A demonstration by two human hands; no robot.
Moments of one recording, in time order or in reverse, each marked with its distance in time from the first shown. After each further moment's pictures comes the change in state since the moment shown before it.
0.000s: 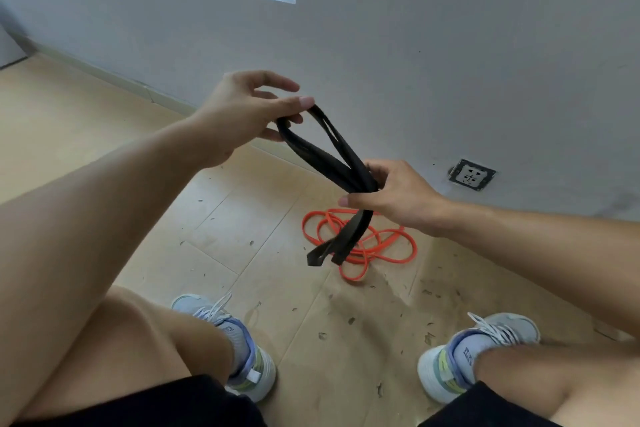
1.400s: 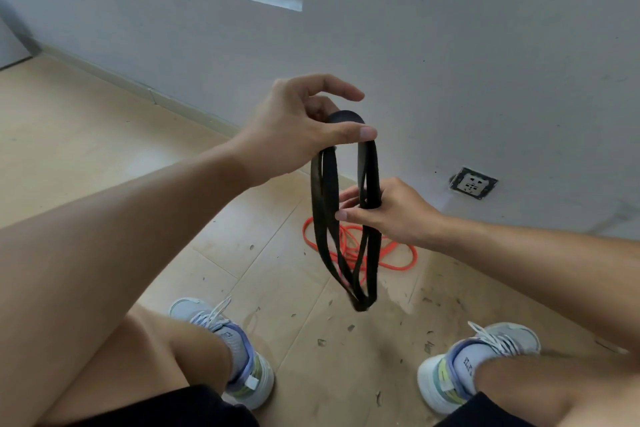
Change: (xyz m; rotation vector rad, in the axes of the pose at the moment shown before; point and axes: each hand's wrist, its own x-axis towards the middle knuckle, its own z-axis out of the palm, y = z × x) left_hand -0.019 0.017 0.044 0.089 -0.032 0.257; right_hand -0.006 -0.007 0.009 -0.114 -0.098 0.018
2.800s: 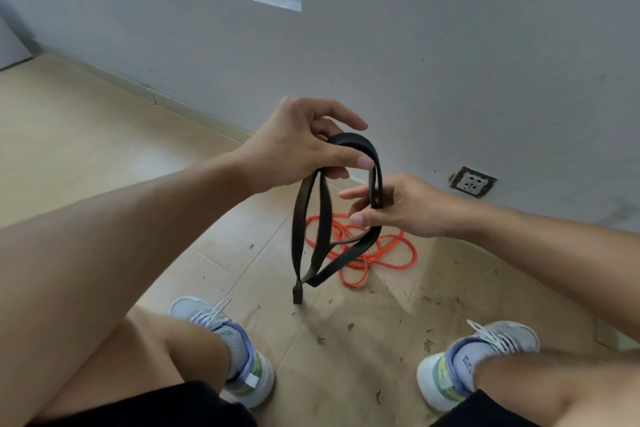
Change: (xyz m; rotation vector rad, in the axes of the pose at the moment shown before) left_hand -0.006 -0.006 0.005 -0.056 -0.132 -0.066; right_hand -0.006 -0.002 -0.027 -0.019 -0.181 -0.033
